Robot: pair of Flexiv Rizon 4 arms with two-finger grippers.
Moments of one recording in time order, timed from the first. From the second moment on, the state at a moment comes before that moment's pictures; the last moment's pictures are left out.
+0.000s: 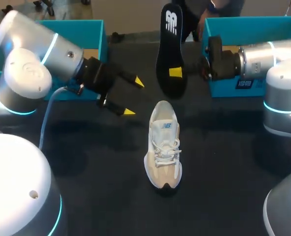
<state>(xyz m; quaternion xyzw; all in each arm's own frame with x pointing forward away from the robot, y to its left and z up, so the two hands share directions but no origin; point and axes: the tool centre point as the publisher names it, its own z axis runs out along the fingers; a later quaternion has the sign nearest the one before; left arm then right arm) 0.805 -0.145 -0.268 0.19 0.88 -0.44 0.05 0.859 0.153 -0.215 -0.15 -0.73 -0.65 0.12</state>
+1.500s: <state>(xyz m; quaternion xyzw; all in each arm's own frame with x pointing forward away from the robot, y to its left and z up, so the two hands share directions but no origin) 0.801 -0.154 -0.357 0.06 0.92 -0.40 0.01 0.827 0.178 -0.260 -0.19 -0.70 -0.67 0.17</state>
